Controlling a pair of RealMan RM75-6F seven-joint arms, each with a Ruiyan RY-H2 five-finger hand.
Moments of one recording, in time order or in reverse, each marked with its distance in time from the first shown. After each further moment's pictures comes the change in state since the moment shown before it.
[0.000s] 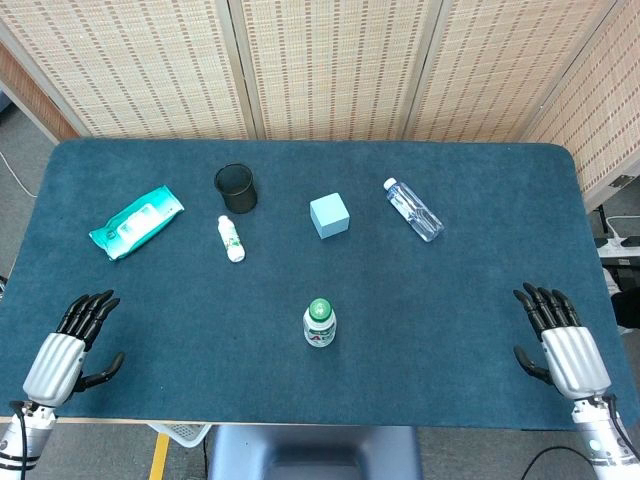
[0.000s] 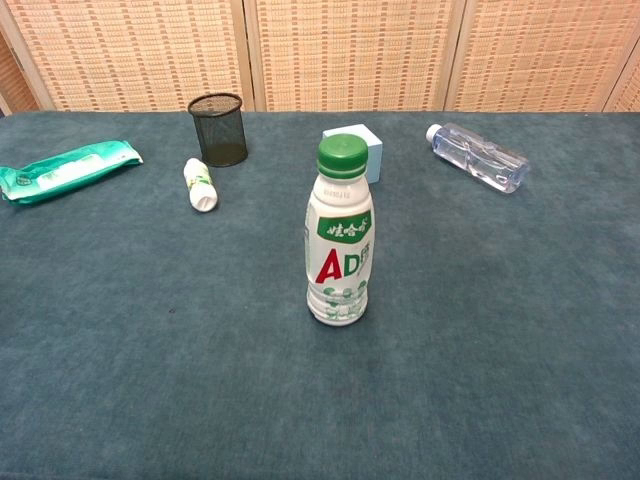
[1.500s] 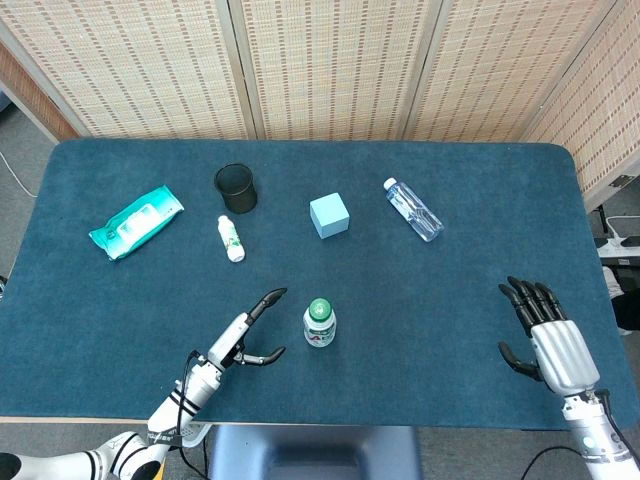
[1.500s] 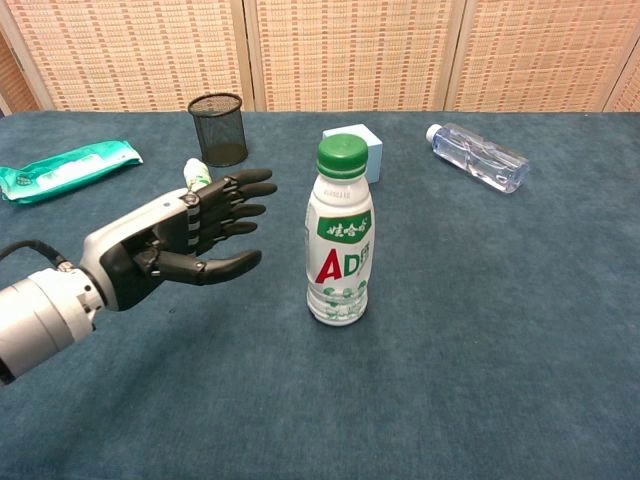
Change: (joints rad) left arm -0.391 -0.487 -0.080 0.048 -0.120 -0.420 -0.631; right arm 0.030 0.030 0.005 -0.075 -0.040 0.003 0.063
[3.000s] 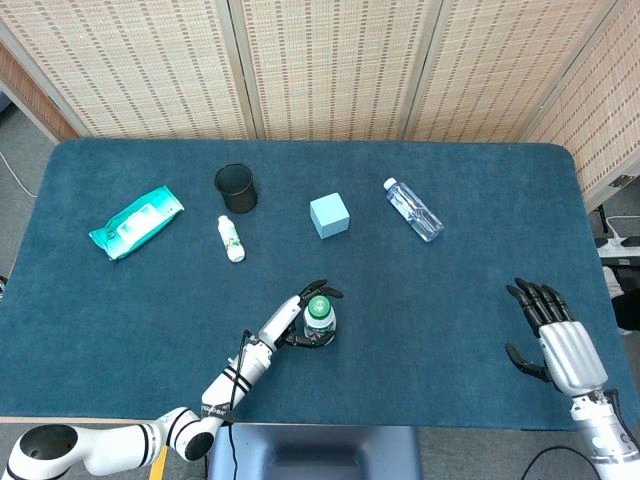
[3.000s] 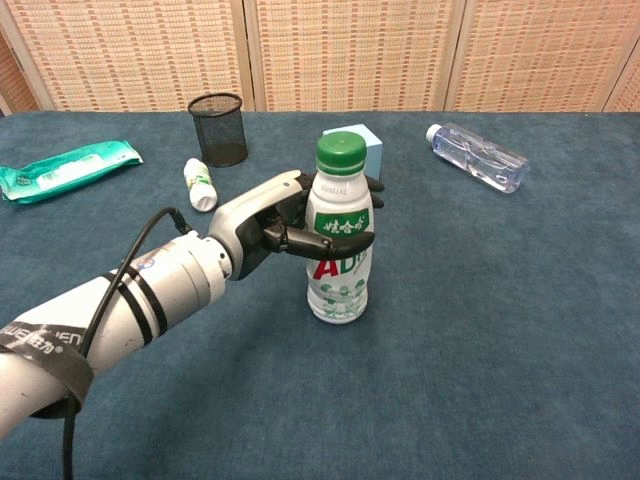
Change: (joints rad) left arm -0.182 -0.173 -0.151 0.069 -0.195 -0.163 0.208; right arm -0.001 0.024 -0.010 0.011 0.012 -0.013 0.058
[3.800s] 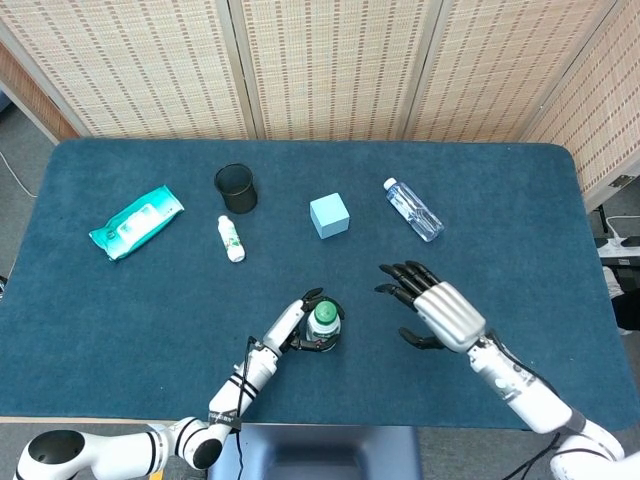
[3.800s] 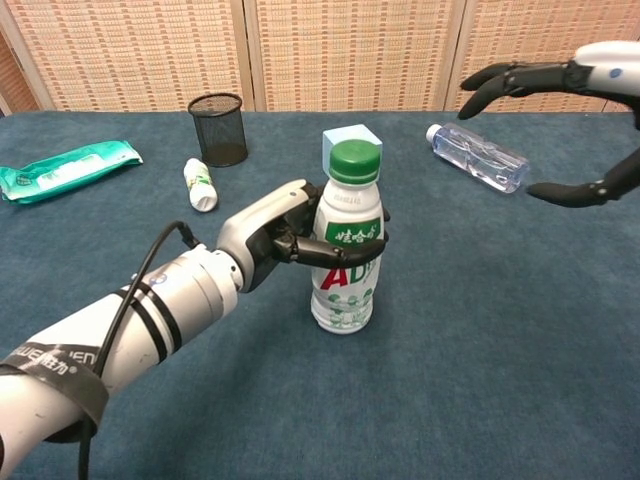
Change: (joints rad) left arm 0.019 -0.049 -0.008 -0.016 -0.063 -0.001 0.095; right arm 0.386 -0.018 0.126 -0.161 -0.014 -0.432 -0.024
